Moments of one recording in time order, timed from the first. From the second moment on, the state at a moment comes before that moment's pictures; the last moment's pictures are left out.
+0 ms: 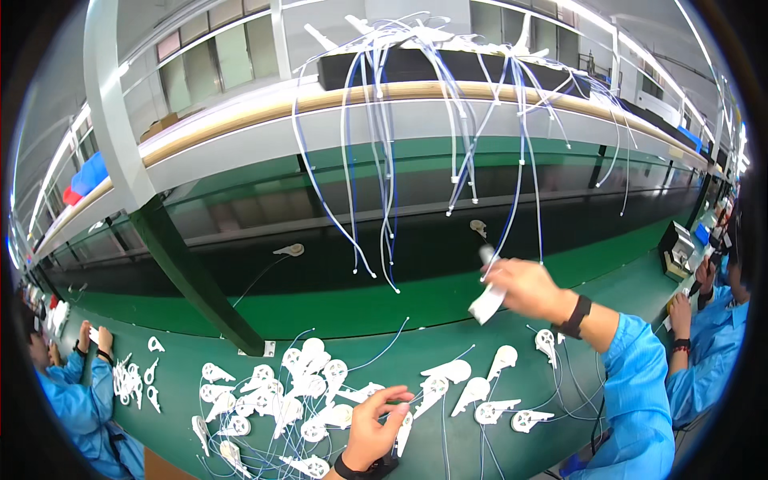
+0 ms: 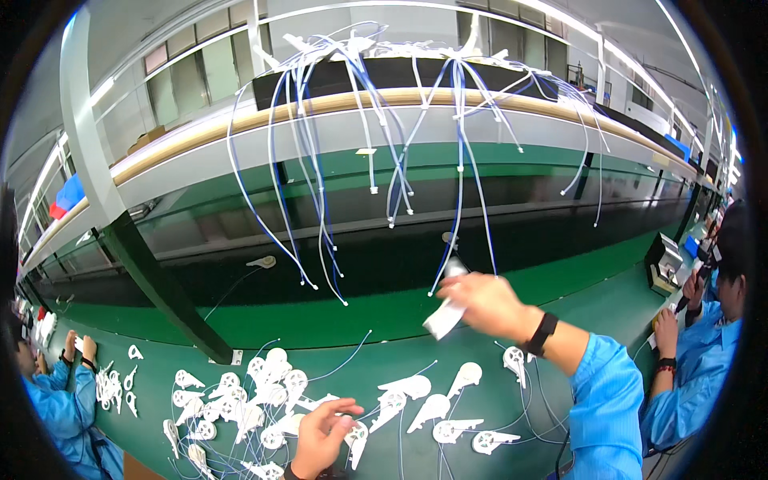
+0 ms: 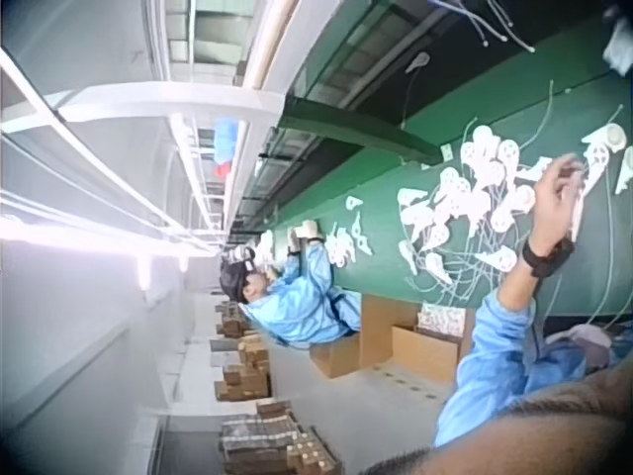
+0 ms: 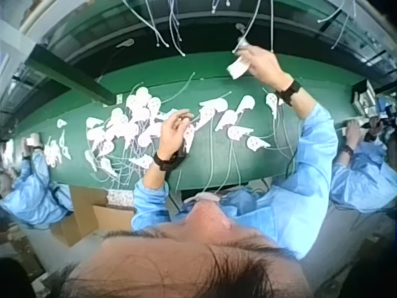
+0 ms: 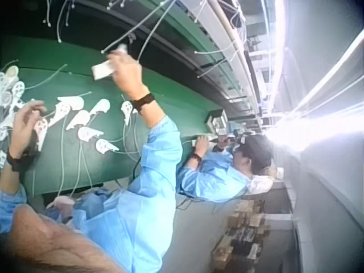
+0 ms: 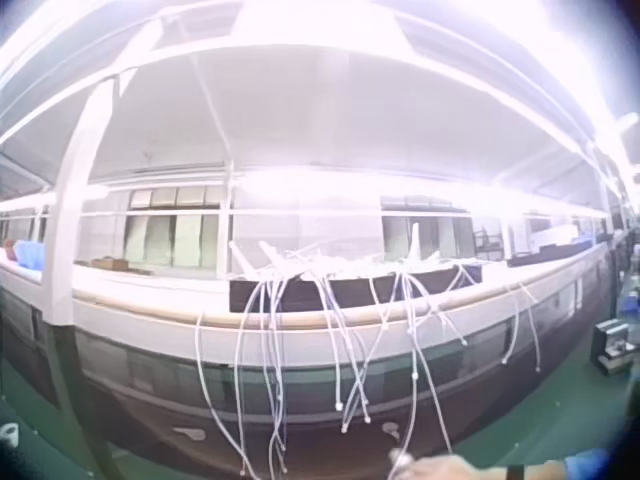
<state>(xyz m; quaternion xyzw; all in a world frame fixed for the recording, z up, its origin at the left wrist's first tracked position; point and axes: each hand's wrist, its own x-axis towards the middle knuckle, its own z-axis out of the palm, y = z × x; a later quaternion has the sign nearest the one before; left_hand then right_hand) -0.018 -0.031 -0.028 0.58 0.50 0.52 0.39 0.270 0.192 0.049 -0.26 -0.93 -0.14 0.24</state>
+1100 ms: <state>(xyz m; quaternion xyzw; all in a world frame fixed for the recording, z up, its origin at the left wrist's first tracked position) -0.003 -0.032 -0.049 0.20 0.30 0.64 0.68 0.350 0.249 -0.043 -0.42 -0.89 -0.13 0.12</state>
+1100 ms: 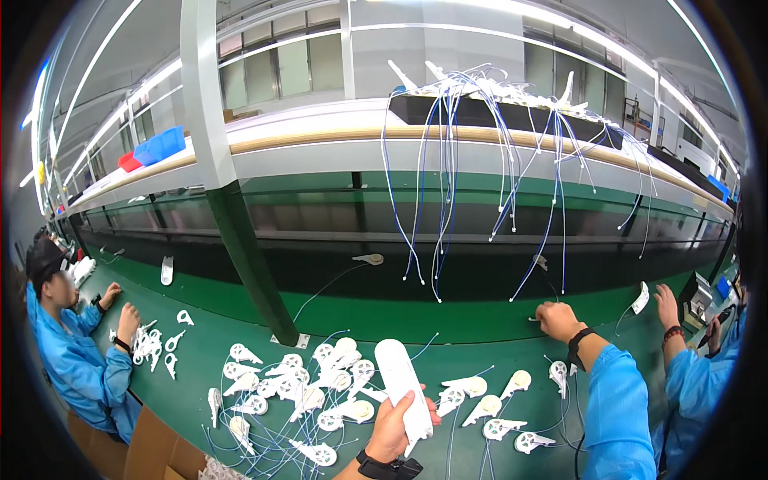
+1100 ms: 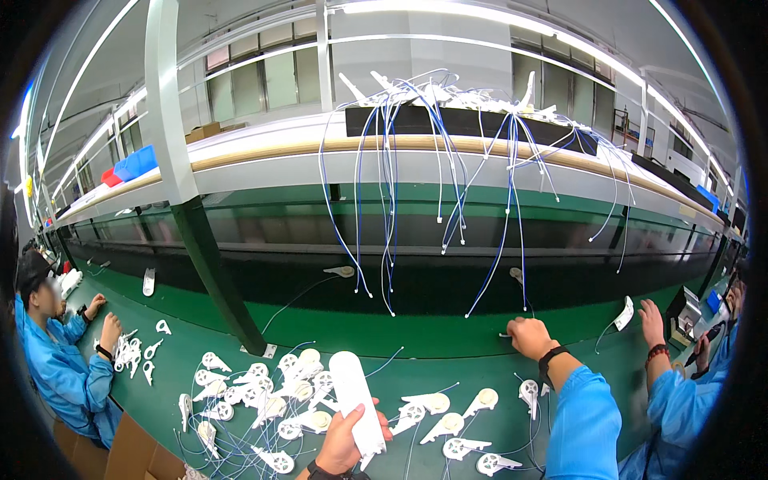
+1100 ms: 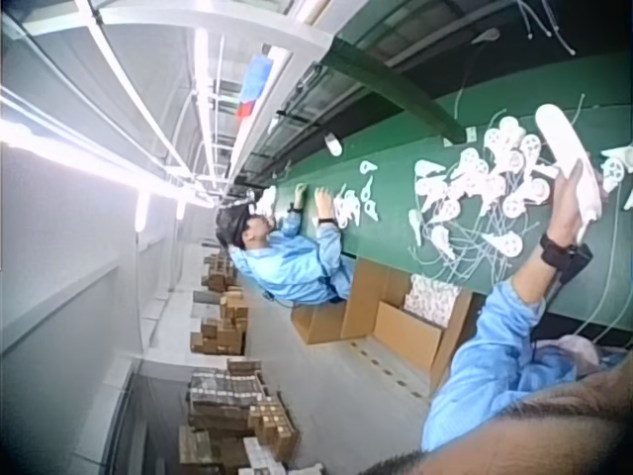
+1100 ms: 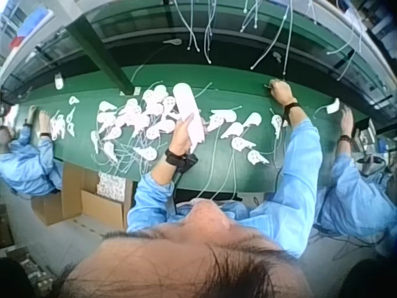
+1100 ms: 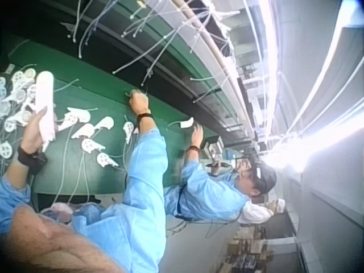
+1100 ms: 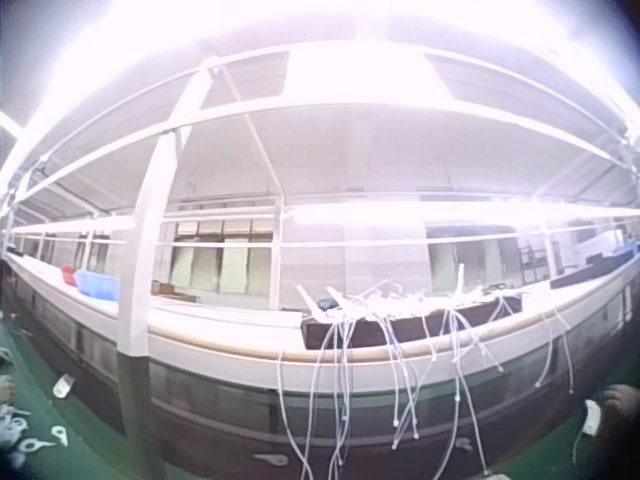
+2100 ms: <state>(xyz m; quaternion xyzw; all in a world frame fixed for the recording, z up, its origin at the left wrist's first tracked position) -0.001 -0.033 -0.040 0.23 0.34 0.63 0.66 0.250 0.057 0.058 -0.25 -0.89 0.33 0.18</state>
